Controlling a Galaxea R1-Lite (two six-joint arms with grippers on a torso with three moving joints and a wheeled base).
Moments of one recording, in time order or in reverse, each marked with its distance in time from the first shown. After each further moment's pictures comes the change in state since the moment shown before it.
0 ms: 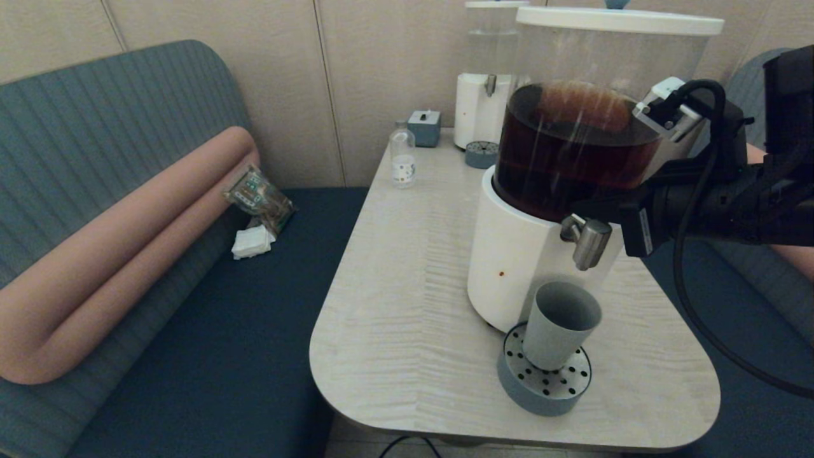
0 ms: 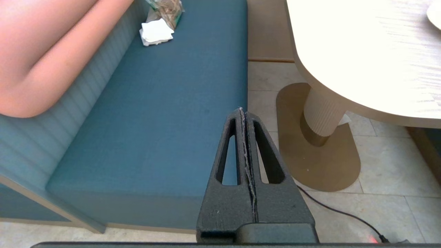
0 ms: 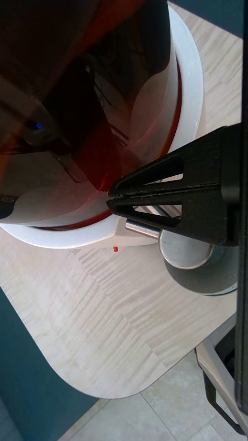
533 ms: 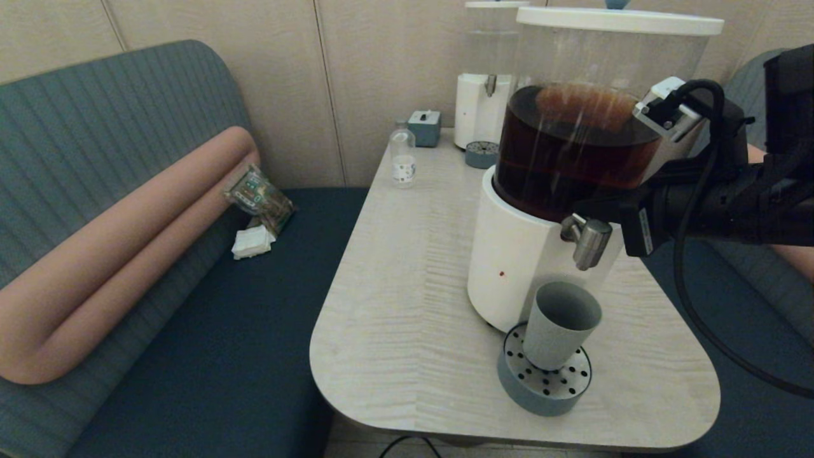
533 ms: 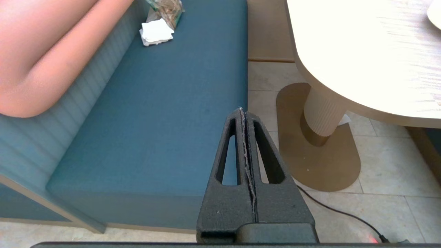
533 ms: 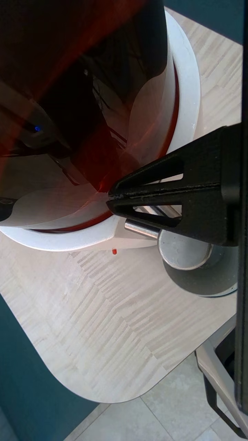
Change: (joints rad) left arm 0.000 0.000 0.000 0.000 0.000 0.000; right arm -0.003 -0.002 -0.002 0.001 -0.023 0.001
